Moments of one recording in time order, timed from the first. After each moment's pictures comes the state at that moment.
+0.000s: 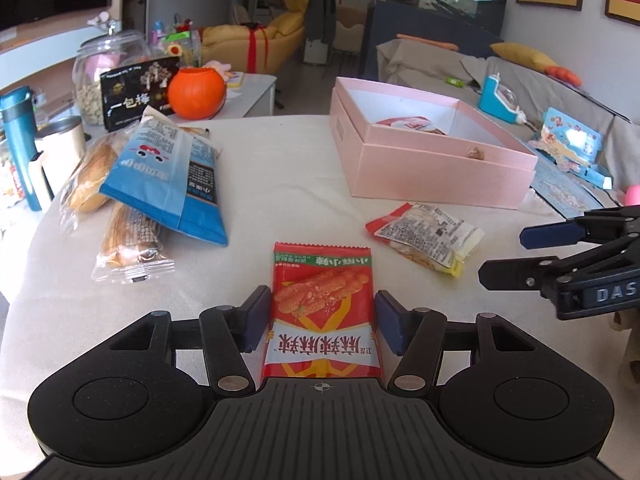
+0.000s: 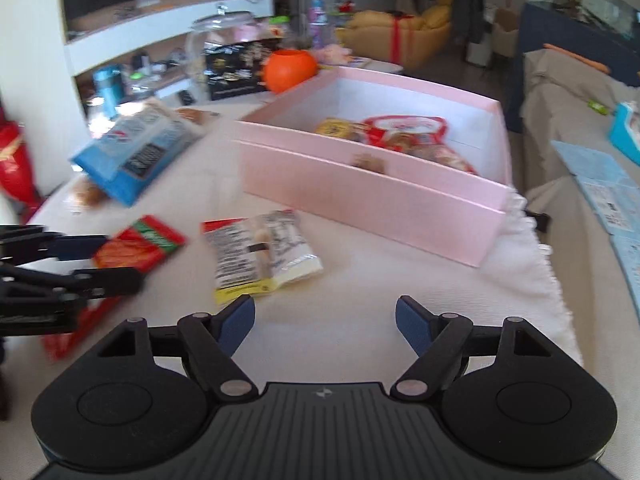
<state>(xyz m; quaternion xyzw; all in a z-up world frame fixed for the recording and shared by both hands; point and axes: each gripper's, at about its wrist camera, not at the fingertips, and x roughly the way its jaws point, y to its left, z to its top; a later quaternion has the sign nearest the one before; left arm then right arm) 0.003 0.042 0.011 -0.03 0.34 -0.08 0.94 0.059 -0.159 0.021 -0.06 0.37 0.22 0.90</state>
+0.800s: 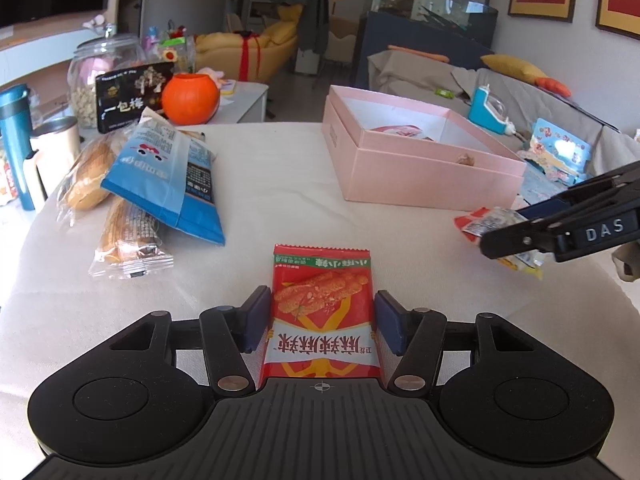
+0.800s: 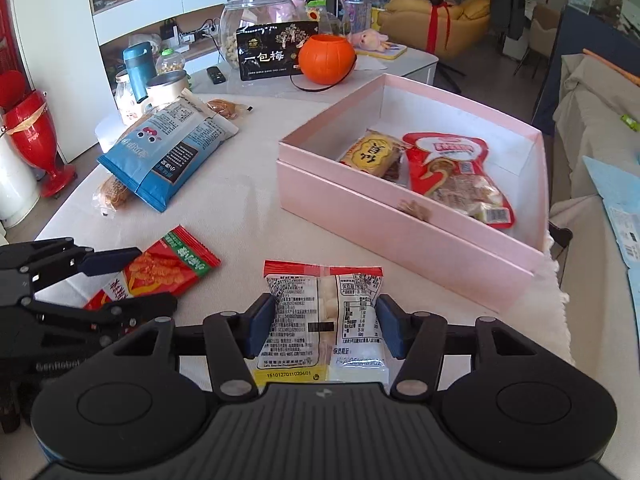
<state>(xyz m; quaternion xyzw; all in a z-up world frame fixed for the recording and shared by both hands) -0.006 0.050 0.010 -0.04 0.33 -0.10 0.94 0.079 -0.145 0.050 -0.10 0.41 0.23 0.88</state>
